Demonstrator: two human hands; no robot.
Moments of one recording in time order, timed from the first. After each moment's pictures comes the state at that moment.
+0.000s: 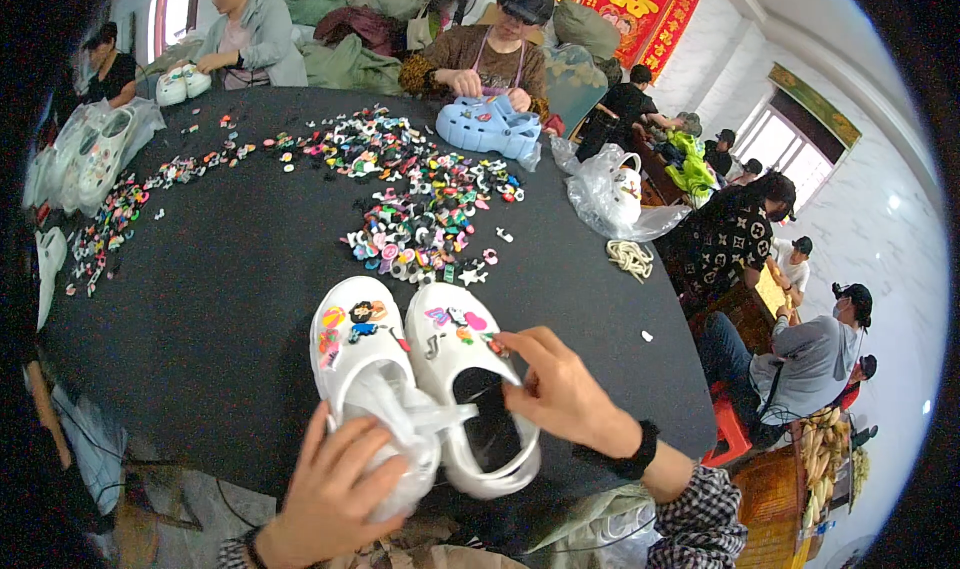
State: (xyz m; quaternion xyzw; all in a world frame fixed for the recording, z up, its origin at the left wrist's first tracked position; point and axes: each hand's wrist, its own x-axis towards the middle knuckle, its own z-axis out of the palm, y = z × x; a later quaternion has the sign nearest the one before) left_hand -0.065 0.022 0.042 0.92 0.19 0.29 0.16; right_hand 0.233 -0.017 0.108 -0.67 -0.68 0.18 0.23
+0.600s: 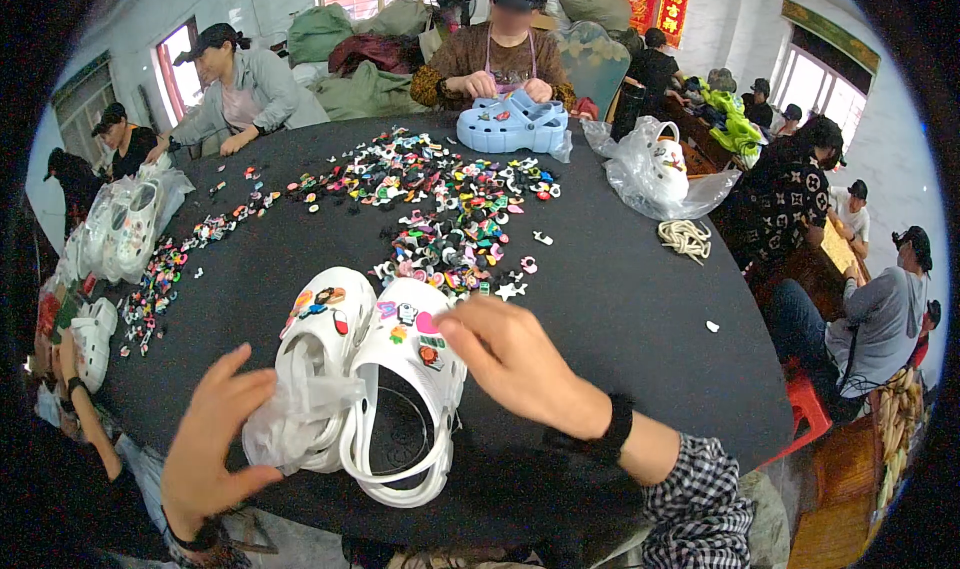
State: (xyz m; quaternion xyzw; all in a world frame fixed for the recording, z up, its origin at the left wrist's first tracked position) left_hand -0.136 0.110 0.142 0.94 0.26 0.18 0.14; right_hand 0.210 0.073 0.085 -0.54 -0.70 0.20 0.42
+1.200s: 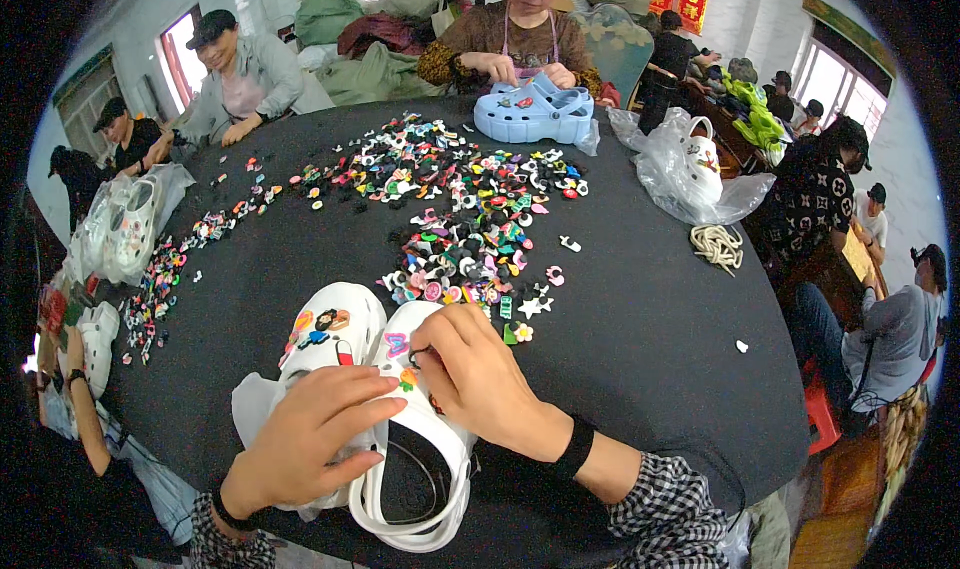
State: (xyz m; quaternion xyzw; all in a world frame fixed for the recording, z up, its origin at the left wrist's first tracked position) left_hand -0.053 0.165 0.094 0.95 0.12 0.18 0.20; right_hand 0.187 0.125 0.044 -0.49 -0.73 0.08 0.47
